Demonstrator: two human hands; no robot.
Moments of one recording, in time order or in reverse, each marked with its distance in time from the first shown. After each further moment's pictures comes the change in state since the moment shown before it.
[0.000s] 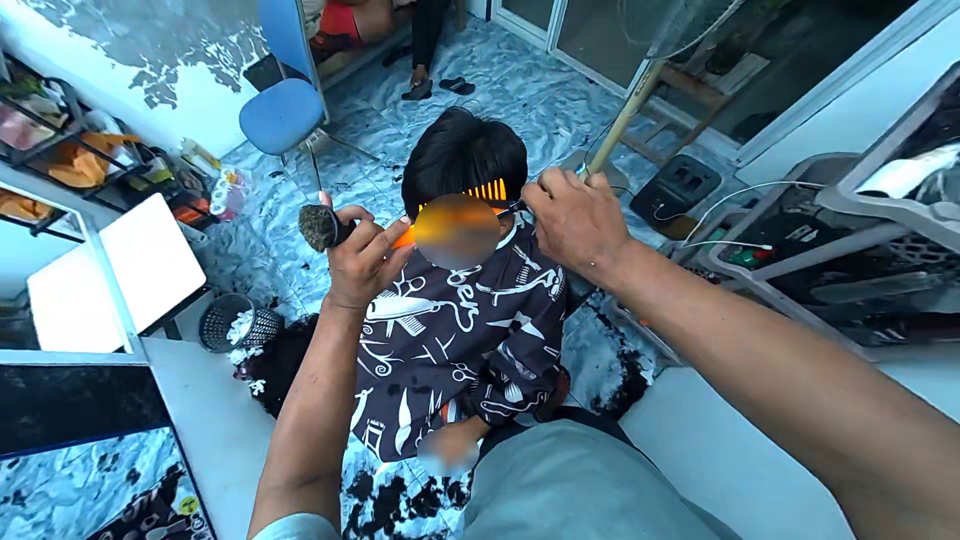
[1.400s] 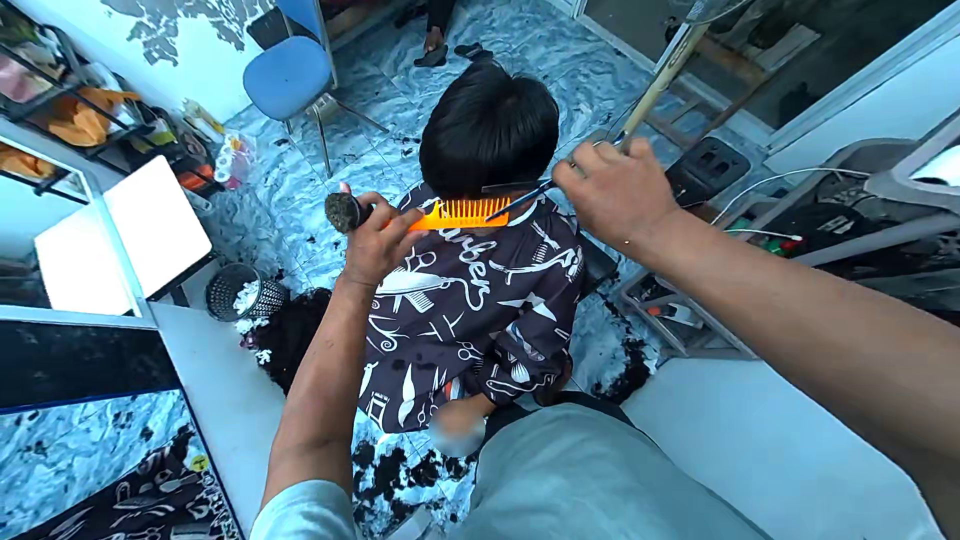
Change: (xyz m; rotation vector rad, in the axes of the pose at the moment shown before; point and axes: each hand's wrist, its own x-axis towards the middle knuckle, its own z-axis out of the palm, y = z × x) left_hand -0.053 -0.015 0.009 0.025 -0.231 -0.125; right_hand -0.002 0.009 0.003 -0.106 -0.113 -0.105
